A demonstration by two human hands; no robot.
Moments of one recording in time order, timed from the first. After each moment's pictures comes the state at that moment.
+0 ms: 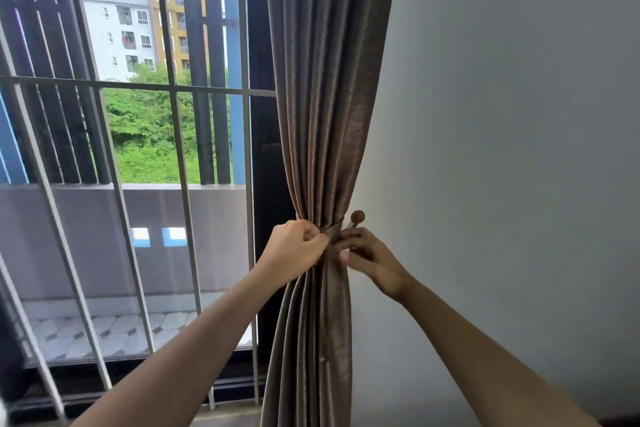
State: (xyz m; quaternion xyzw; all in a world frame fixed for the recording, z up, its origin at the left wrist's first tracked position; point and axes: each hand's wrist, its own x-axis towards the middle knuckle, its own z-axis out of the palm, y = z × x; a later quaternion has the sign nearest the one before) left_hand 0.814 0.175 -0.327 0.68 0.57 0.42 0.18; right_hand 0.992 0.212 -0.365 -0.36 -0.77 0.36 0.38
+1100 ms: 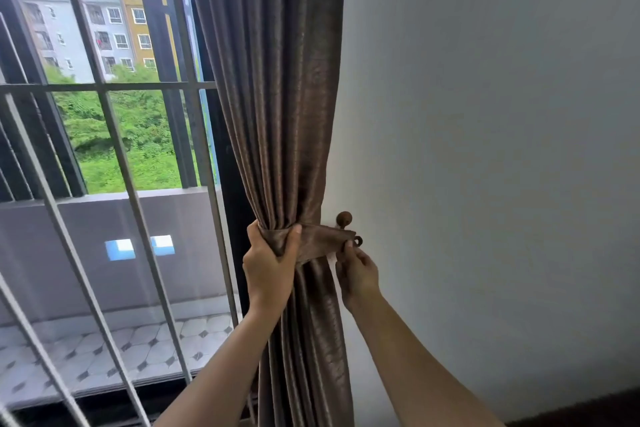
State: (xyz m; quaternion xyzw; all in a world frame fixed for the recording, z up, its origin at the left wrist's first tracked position) left_hand 0.838 0.232 -0.372 0.52 0.53 0.66 0.09; right_hand 0.960 0.286 -0.418 -0.37 -0.19 0.62 0.66
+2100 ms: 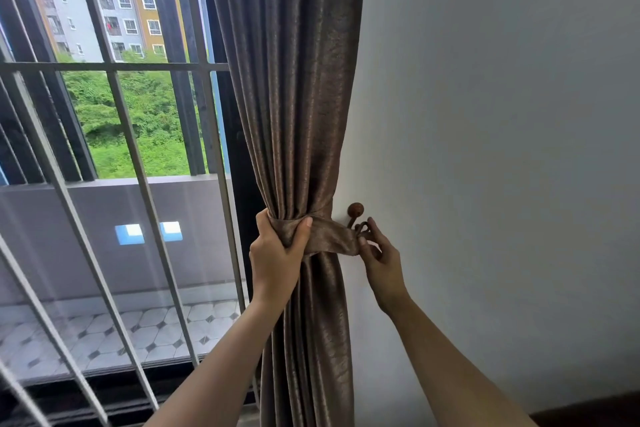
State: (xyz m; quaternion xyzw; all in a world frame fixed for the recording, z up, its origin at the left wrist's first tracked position) left_hand 0.833 0.232 -0.374 0.56 0.51 0.65 0.08; right_hand 0.990 0.281 -0.428 -0.44 -0.54 0.40 0.60
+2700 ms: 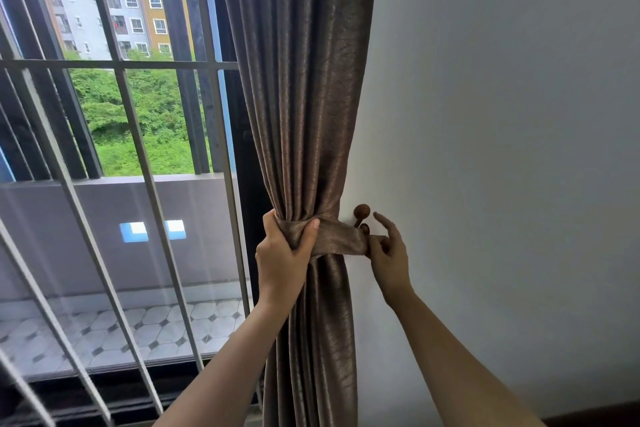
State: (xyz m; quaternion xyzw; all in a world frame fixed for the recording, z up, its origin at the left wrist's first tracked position) left_hand 0.830 0.237 -0.381 0.57 0.50 0.65 0.08; right_hand 0.990 0.294 -0.427 -0.49 -0.54 0.33 0.59
